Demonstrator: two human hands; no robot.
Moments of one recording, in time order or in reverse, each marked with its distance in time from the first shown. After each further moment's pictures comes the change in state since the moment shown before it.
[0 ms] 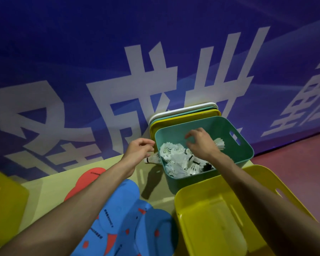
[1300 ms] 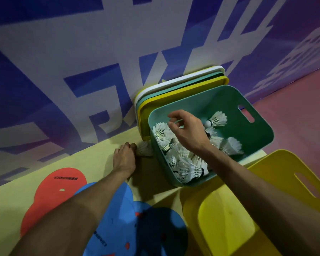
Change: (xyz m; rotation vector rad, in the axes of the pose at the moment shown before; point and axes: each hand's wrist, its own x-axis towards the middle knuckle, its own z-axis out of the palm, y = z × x) left_hand 0.143 -0.168 0.001 1.209 -0.150 0.220; right_hand 0.063 -0.024 0.079 0.215 0.140 0.104
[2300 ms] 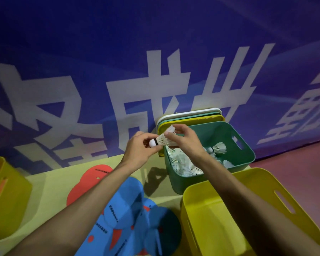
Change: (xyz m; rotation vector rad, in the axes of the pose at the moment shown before) left_hand -0.157 0.062 -0.177 -0.867 0.427 0.105; right_hand -0.091 -0.083 -0.063 0.572 -0.154 0.047
